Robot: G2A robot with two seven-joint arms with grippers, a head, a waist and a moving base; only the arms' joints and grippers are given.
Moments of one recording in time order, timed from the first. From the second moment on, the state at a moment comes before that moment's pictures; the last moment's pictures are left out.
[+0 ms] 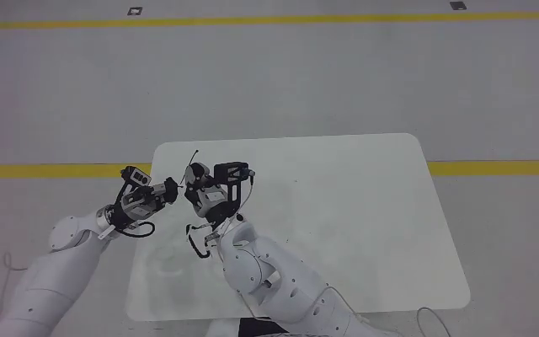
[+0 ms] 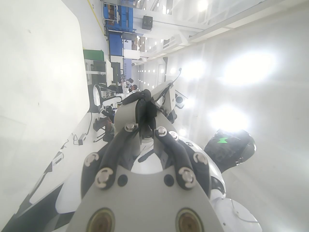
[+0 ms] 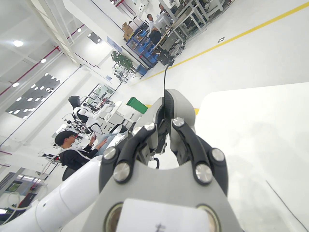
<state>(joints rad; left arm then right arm) 1.42 -0.80 -1.30 -1.26 -1.12 -0.34 -1.26 -1.30 -1.68 0.64 -1.55 -0.78 0.24 -0.14</state>
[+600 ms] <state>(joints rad) 1.41 -0.81 -1.34 -1.28 -1.06 -0.34 -1.21 -1.30 -1.68 0.64 -1.55 -0.78 0.24 -0.14</state>
